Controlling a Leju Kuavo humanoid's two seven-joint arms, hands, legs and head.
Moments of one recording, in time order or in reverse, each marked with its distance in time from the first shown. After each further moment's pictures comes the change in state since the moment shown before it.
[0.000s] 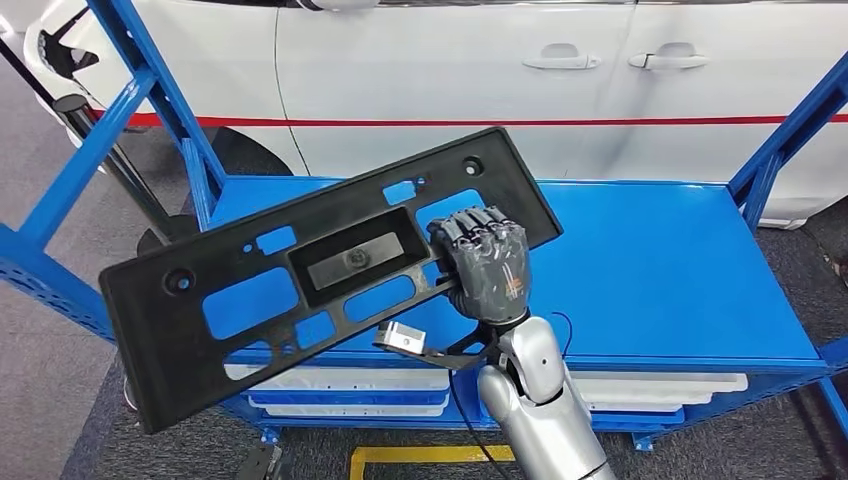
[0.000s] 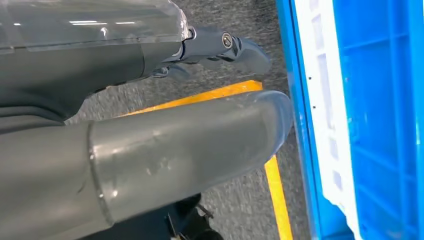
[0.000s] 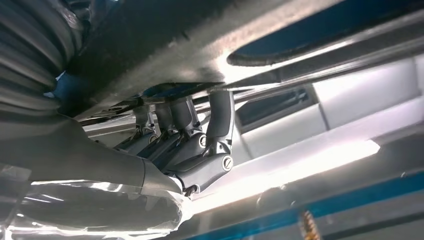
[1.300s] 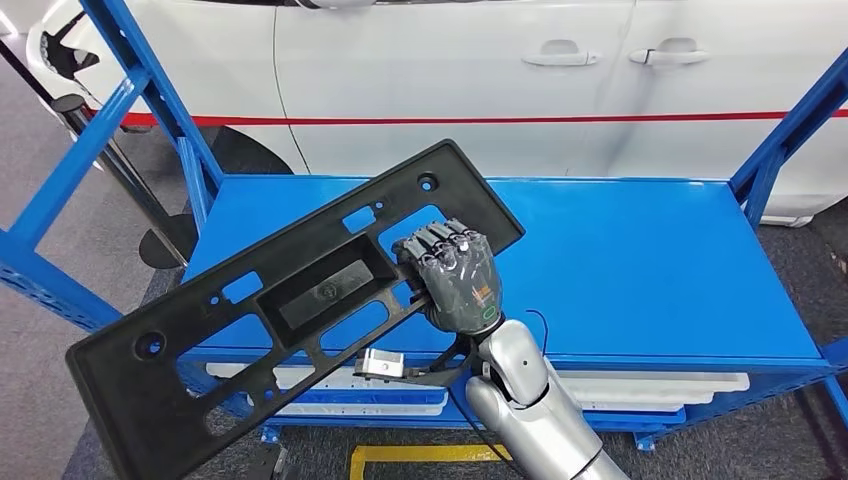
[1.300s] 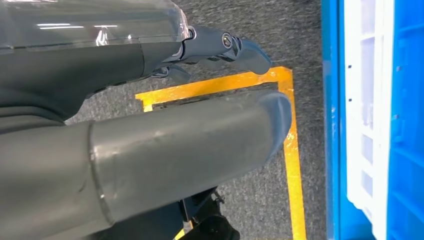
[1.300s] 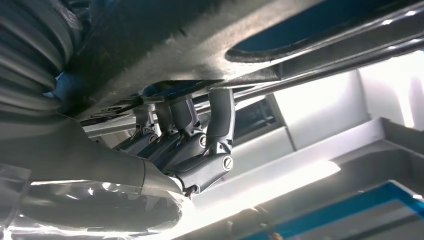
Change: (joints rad) left arm -0.001 -0.027 0.023 0.000 0.053 0.012 0.126; right arm -0.059 -0.079 0.198 0.041 -0.117 -0.001 0.037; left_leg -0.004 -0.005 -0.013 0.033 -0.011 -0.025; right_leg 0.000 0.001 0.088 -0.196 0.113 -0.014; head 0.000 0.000
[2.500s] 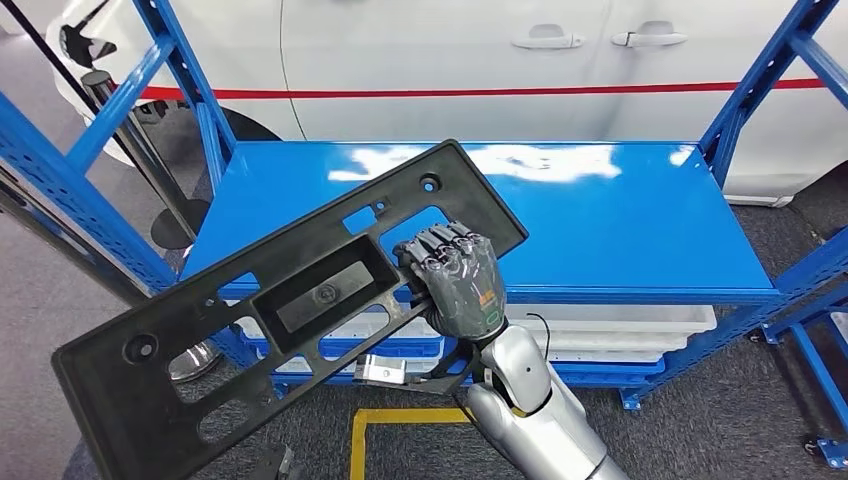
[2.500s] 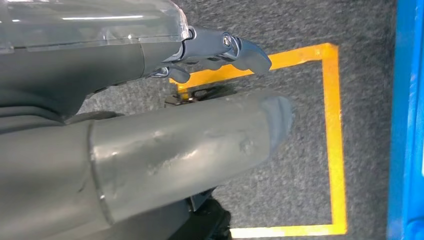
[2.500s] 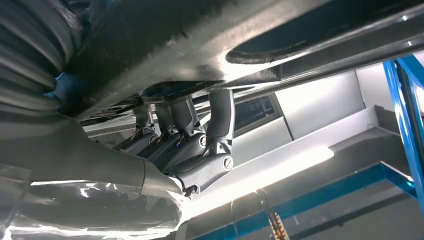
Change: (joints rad) left arm -0.007 -0.006 -0.003 0.000 0.005 -0.014 0.017; right arm 0.008 -0.023 0.023 -0.046 -0.002 0.000 0.033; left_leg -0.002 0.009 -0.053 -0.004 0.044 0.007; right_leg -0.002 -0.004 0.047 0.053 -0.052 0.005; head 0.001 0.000
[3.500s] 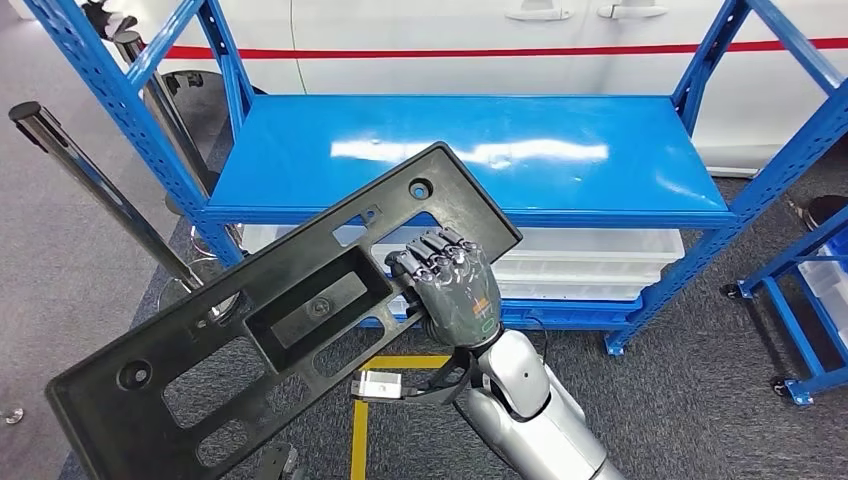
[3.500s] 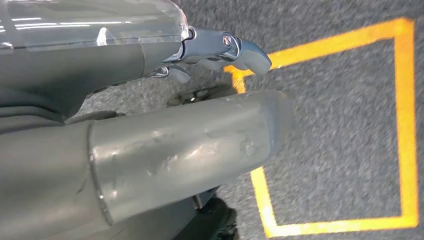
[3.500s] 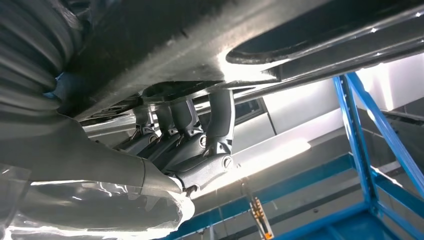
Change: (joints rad) left arm 0.001 0.000 -0.030 0.000 -0.022 -0.009 0.009; right arm 0.014 -0.007 0.012 -0.019 0.026 0.000 -0.036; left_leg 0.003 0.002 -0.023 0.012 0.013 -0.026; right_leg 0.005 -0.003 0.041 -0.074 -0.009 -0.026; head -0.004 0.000
